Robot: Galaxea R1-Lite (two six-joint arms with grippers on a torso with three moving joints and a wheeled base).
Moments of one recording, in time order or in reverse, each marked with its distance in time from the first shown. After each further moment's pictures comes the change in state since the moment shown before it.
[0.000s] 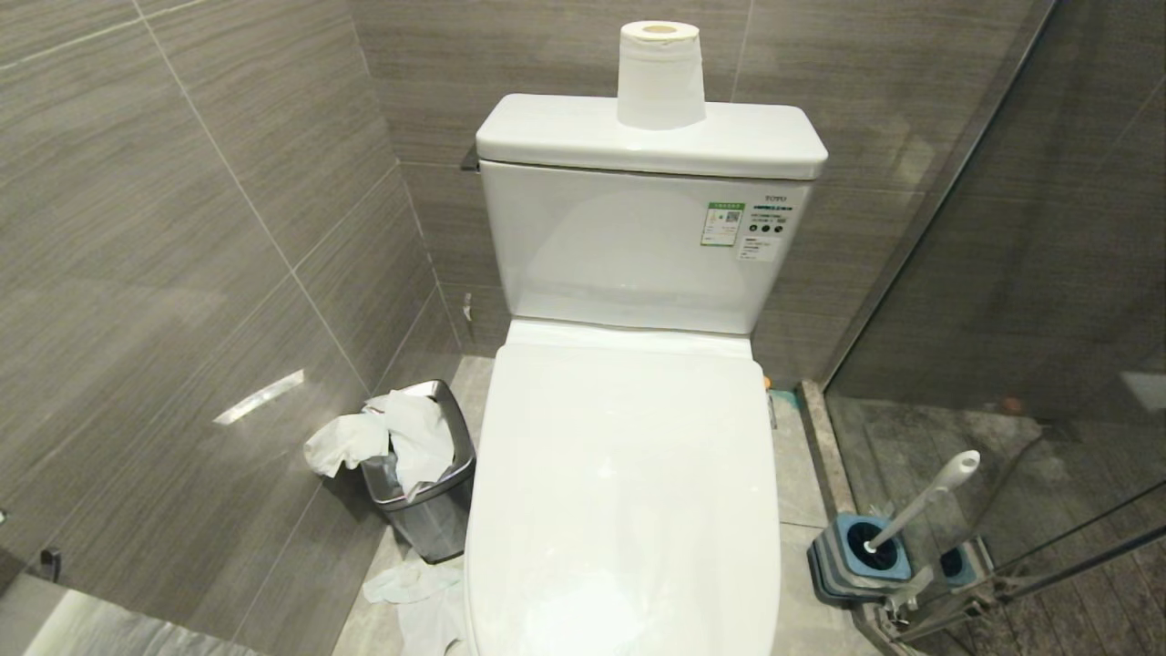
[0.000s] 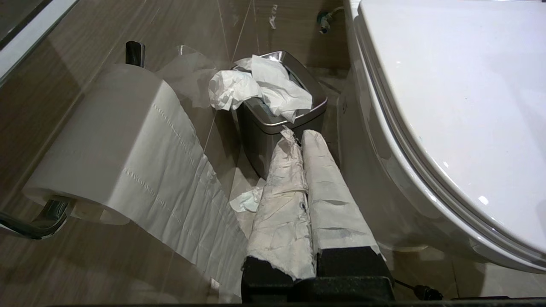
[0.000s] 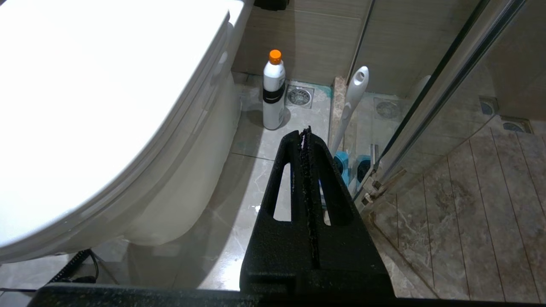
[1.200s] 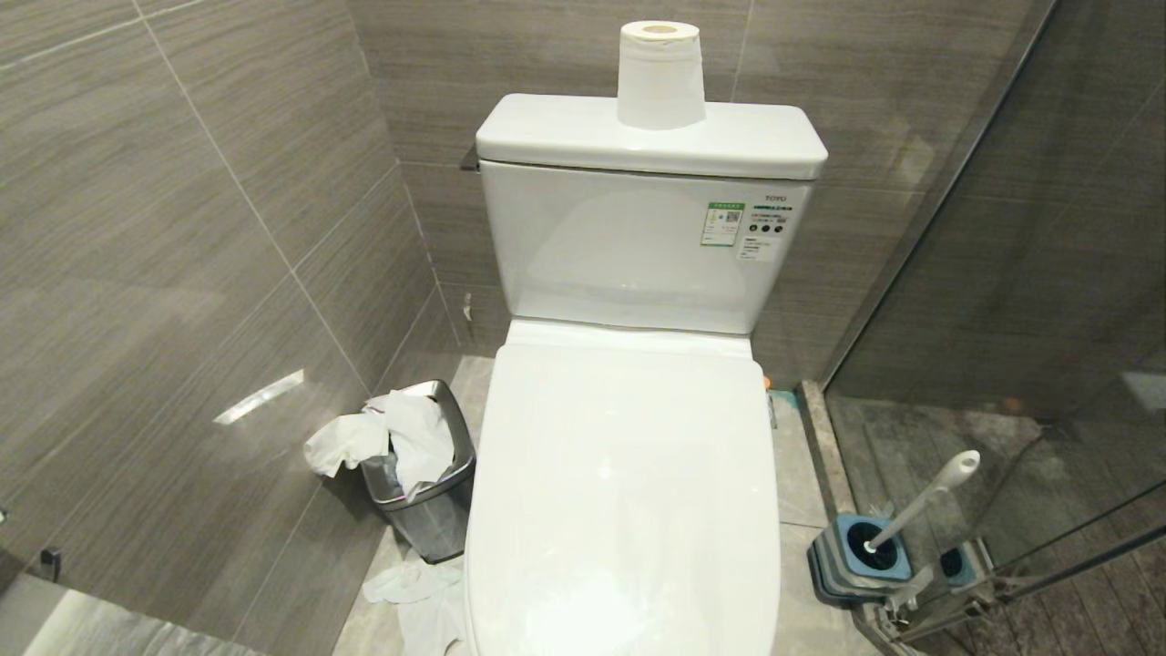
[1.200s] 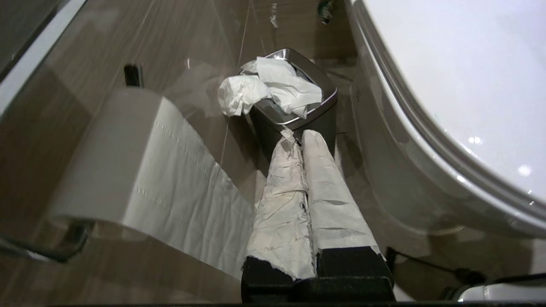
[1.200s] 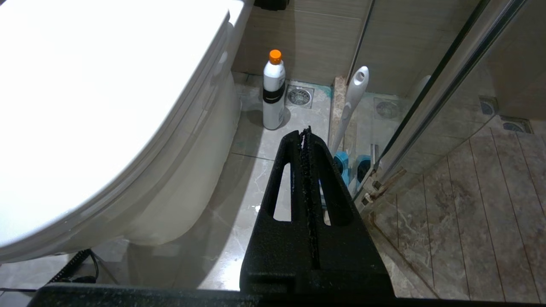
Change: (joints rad) left arm 0.000 0.000 0.000 0.008 -0.022 0.151; right arm 0.000 0.000 0.000 0.000 0.000 0.000
